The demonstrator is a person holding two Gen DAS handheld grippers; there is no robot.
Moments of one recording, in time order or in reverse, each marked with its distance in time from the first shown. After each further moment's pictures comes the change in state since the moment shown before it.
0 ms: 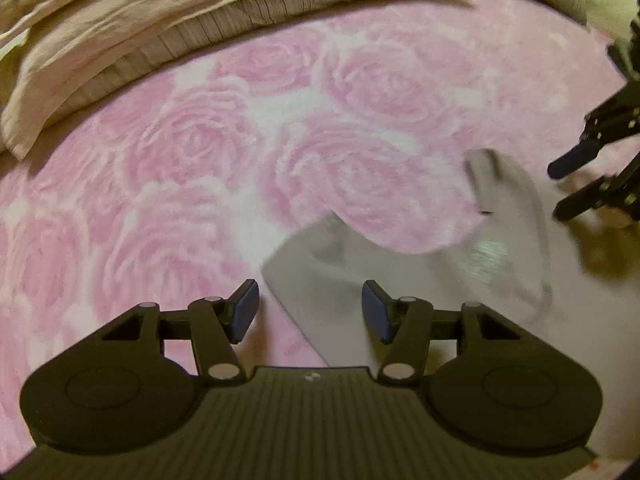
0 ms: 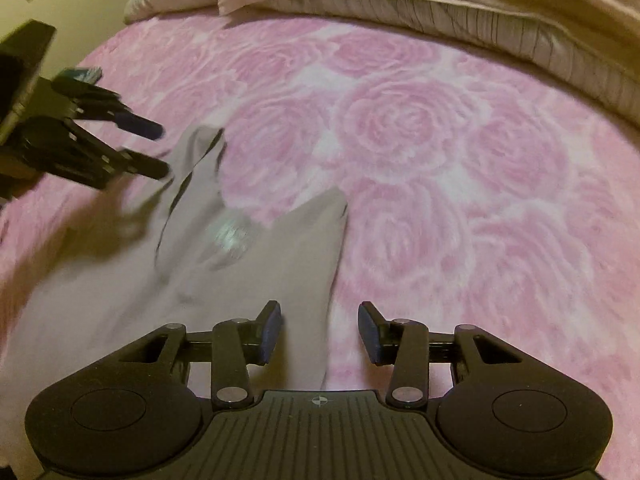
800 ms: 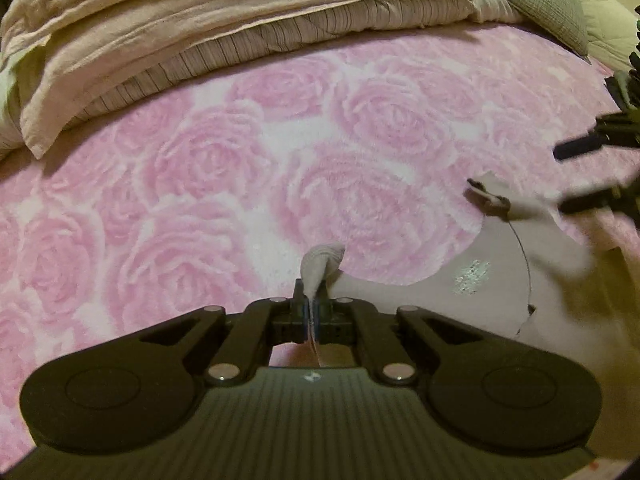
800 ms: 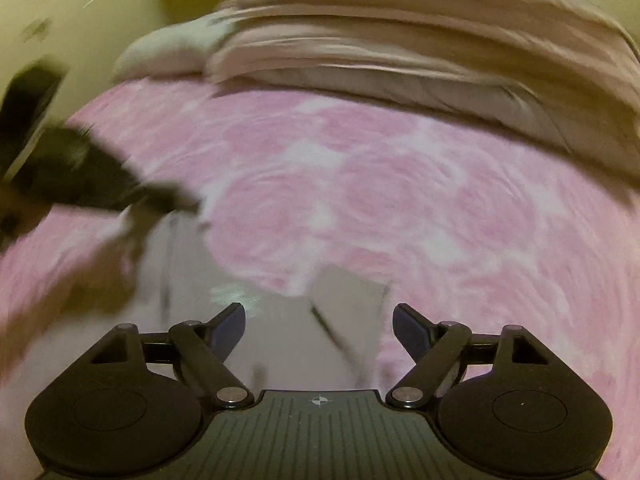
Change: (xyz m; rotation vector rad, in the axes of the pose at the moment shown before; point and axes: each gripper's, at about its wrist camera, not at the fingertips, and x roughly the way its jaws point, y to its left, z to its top) left arm -0.032 0.009 -0.006 -0.070 -0.076 -0.022; right arm -0.033 0.007 -0.008 0.090 -0.231 -0.122
